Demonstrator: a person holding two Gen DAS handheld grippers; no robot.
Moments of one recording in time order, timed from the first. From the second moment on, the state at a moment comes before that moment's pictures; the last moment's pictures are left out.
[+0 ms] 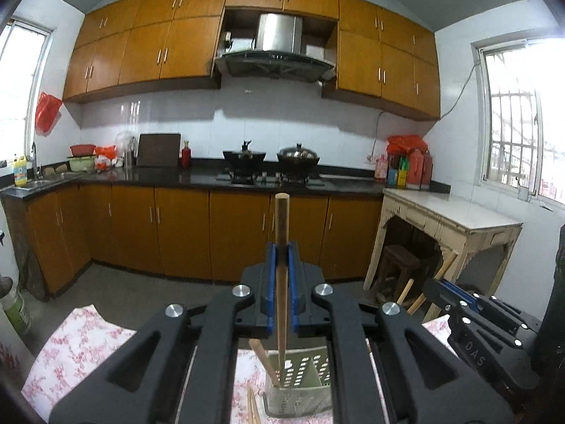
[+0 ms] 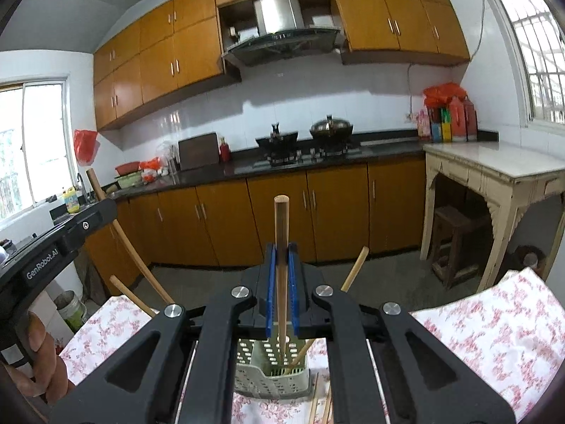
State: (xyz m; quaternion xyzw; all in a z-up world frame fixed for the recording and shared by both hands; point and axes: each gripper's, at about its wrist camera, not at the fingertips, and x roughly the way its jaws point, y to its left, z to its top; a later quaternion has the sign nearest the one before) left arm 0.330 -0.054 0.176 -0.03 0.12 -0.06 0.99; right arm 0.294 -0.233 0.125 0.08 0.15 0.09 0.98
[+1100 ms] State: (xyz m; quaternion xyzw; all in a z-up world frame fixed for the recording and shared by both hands) left arm 0.217 0.063 0.080 -0.03 0.23 0.01 0.97; right arm 0.203 -0.291 0.056 0.08 0.23 0.00 0.97
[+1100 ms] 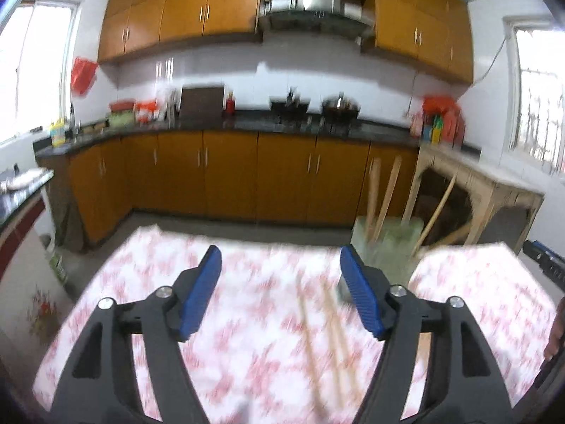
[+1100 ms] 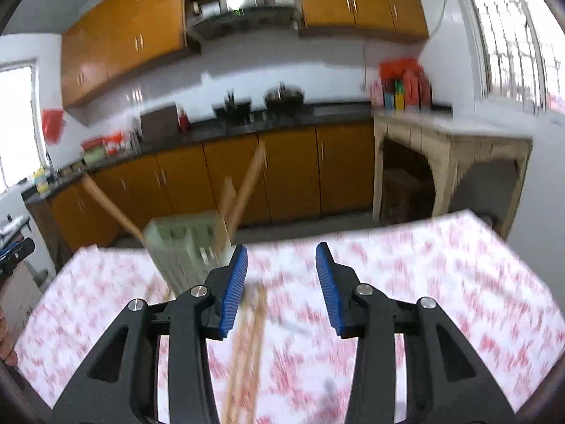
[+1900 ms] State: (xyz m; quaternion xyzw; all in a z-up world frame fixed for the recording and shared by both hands) left arm 0.237 0.052 -0.048 -0.01 0.39 0.00 0.92; right arm 0.228 -0.239 -0.093 0.05 0.42 0.06 0.90
